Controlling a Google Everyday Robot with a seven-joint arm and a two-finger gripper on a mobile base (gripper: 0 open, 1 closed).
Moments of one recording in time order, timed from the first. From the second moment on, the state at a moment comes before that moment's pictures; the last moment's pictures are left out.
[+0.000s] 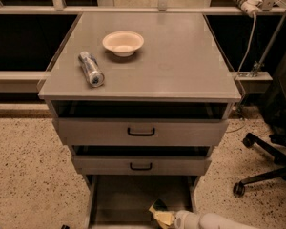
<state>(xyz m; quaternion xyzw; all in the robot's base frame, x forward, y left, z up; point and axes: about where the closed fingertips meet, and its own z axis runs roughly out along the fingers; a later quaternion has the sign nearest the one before) 0.440 -0.118 0.236 -0.01 0.92 0.29 0.25</state>
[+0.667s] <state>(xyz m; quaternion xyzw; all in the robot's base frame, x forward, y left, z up) 0.438 -0.113 0.178 0.01 0.94 0.28 0.21</state>
